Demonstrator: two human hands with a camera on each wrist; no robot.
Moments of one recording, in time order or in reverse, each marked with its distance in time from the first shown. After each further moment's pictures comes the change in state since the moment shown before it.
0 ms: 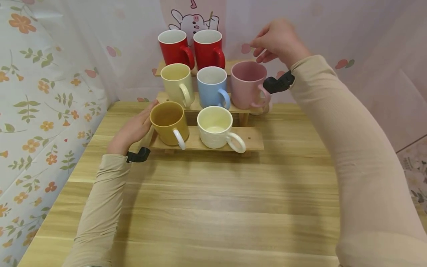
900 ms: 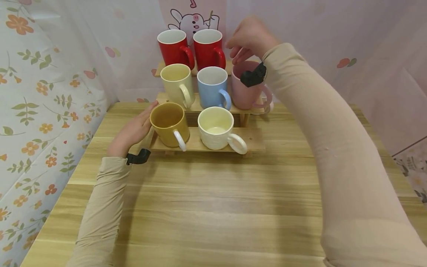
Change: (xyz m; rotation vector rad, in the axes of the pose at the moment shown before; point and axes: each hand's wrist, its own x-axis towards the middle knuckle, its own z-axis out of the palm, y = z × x) left_hand 0.002 -0.004 0.002 -0.002 -0.001 0.005; right_hand 0.021 -0.040 0.039 -0.141 -0.092 -0.005
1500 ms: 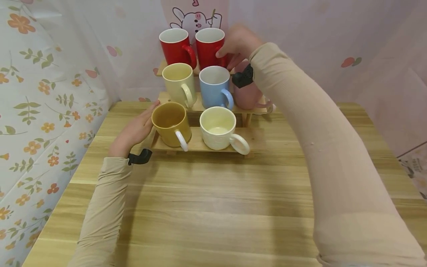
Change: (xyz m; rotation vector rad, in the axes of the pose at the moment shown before) left_hand -0.003 0.006 0.002 -0.006 0.001 -0.020; right_hand 0.016 -0.015 0.021 -0.188 -0.120 0.036
